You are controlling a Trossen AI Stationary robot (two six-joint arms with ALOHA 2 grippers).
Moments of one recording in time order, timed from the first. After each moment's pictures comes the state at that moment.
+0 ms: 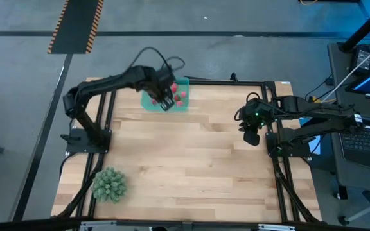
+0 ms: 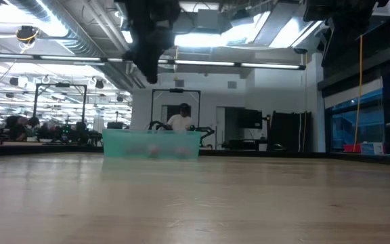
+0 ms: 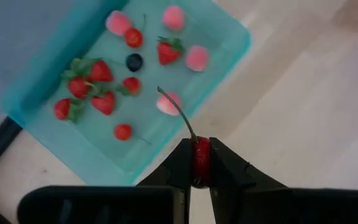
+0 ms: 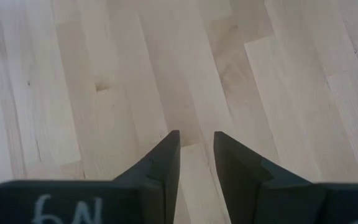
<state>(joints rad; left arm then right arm) 0.42 1.65 1.57 -1.14 -0.14 -0.28 -0.09 1.00 1.01 -1.07 -0.03 0.20</state>
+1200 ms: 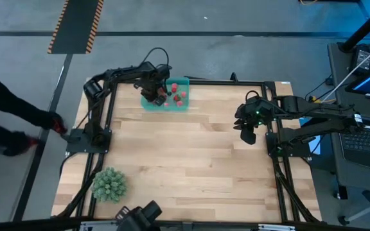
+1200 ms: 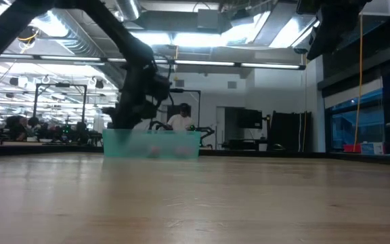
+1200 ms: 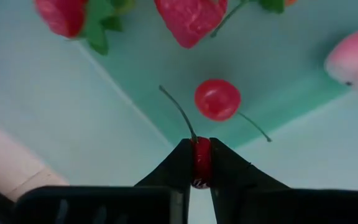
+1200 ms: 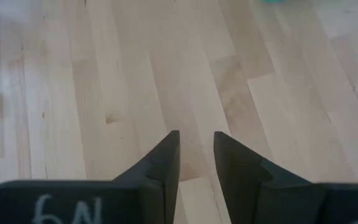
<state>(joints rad) 0.75 1.98 1.44 -1.13 -0.05 -0.20 -0.09 1.00 1.01 -0.95 -0.03 0.21</state>
